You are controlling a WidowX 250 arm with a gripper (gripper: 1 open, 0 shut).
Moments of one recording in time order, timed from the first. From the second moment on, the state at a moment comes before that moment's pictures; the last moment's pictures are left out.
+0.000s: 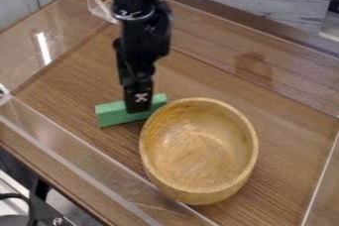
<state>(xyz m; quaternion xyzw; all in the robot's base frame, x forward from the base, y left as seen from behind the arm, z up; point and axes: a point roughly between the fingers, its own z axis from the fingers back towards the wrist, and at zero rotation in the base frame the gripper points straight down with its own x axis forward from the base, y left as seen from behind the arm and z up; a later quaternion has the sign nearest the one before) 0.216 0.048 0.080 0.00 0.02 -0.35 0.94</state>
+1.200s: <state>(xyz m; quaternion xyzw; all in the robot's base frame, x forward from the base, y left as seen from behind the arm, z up) 0.215 0.061 0.068 -0.01 -0.02 -0.36 0.93</state>
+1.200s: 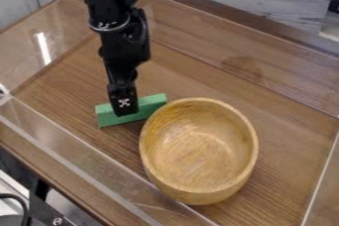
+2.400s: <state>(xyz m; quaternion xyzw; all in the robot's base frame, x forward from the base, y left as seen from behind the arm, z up) 0.192 0.078 0.055 -0.02 -0.03 -0.33 0.94</state>
